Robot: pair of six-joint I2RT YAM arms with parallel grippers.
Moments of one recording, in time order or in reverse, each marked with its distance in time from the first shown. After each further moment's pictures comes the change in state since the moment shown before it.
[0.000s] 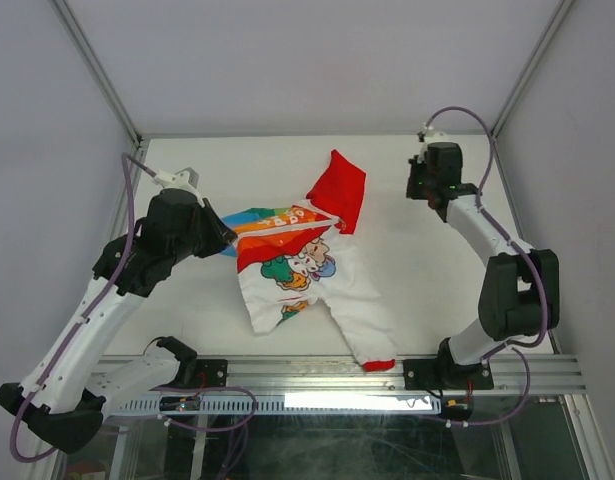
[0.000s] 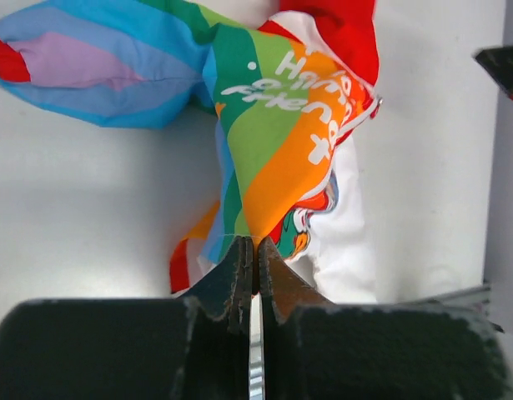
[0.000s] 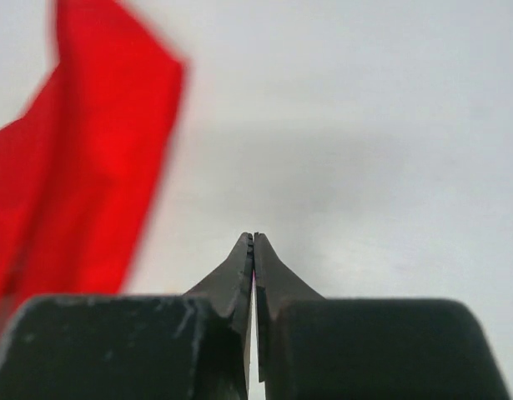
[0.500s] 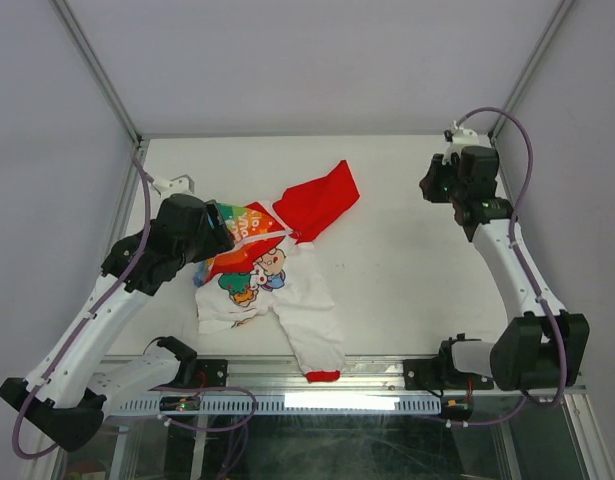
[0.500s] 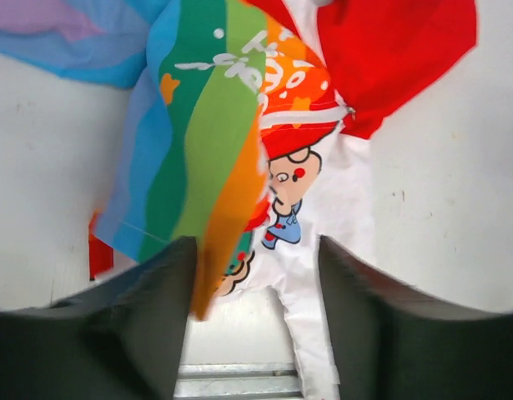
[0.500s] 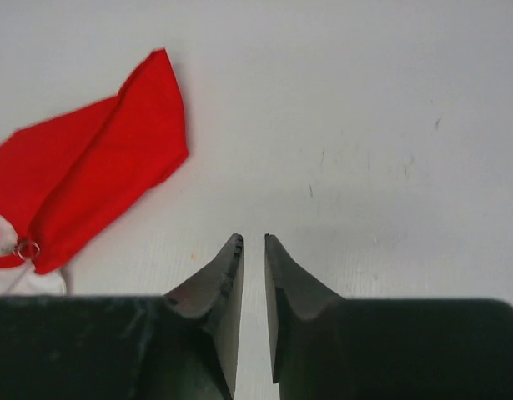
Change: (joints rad) left arm 0.000 0.011 0.013 -0.089 -0.214 0.058; right arm -0.159 -0.253 0.001 -0.118 -0.074 -0.031
